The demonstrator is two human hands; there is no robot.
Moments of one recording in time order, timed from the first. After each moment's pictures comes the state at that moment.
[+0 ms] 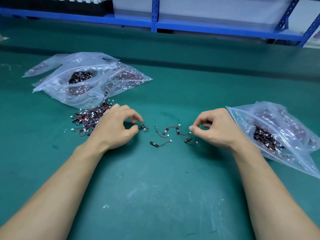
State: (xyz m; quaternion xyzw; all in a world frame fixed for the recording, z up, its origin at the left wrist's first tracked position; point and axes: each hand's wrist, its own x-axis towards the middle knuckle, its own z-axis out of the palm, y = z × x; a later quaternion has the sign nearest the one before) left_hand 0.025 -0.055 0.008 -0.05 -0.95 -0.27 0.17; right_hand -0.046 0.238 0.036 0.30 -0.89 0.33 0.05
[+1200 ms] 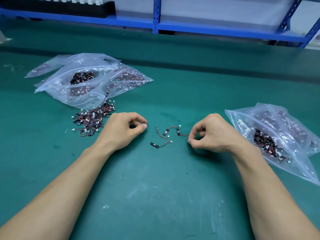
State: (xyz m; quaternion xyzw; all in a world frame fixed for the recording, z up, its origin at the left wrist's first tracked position) left_hand 0.018 -0.044 -0.006 -0.01 -0.92 -0.36 0.16; right_hand -0.040 0.234 0.041 0.31 -0.92 0.21 -0.07
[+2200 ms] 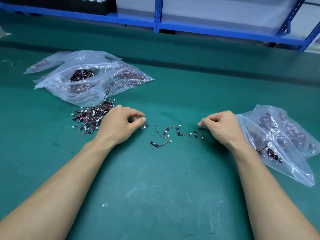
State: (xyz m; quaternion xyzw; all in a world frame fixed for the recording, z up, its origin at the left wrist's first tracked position) left_hand 0.008 -0.049 -0.007 0.01 -0.93 -0.30 0.19; right_hand -0.072 0.248 0.012 0.08 -0.92 0.38 0.02
